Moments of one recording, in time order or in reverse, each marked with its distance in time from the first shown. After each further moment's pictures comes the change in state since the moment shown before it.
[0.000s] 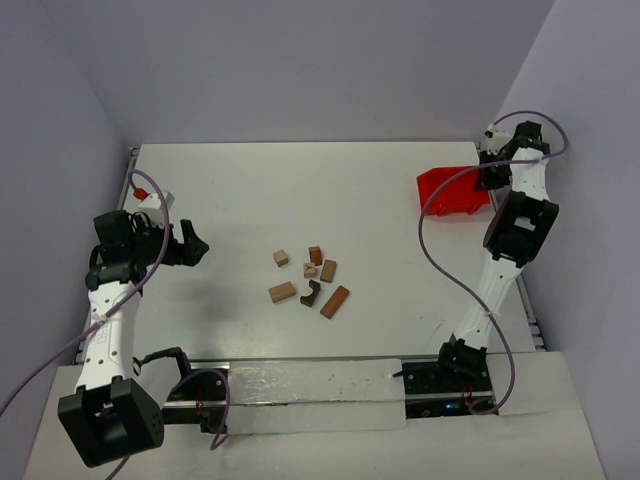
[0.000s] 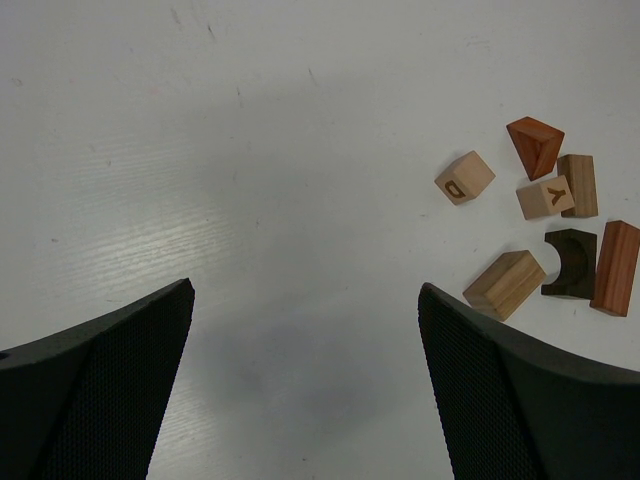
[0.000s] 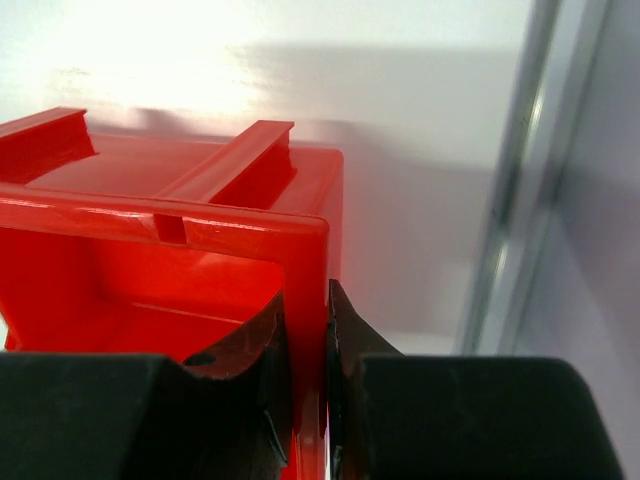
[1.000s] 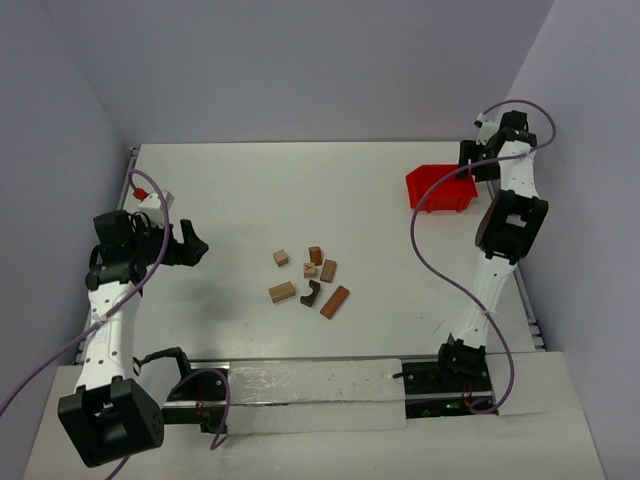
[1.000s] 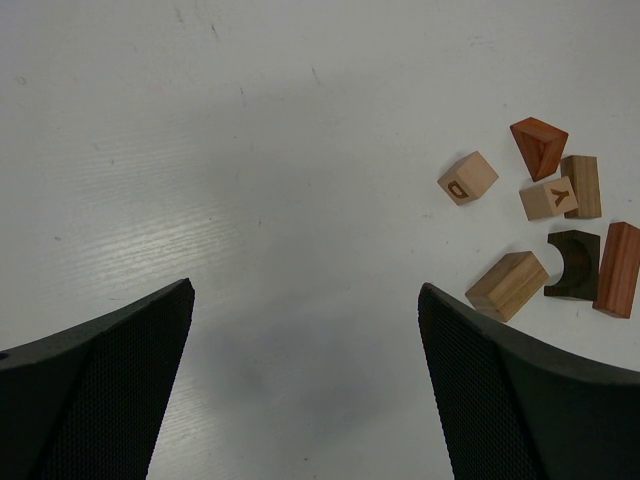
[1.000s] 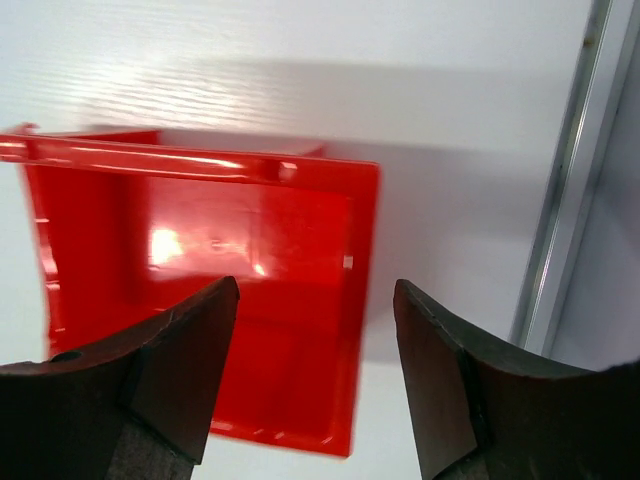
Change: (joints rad) left arm 0.000 0.001 0.000 0.000 -0.008 0.000; right arm 0.075 0.006 0.064 0.004 0.039 0.093
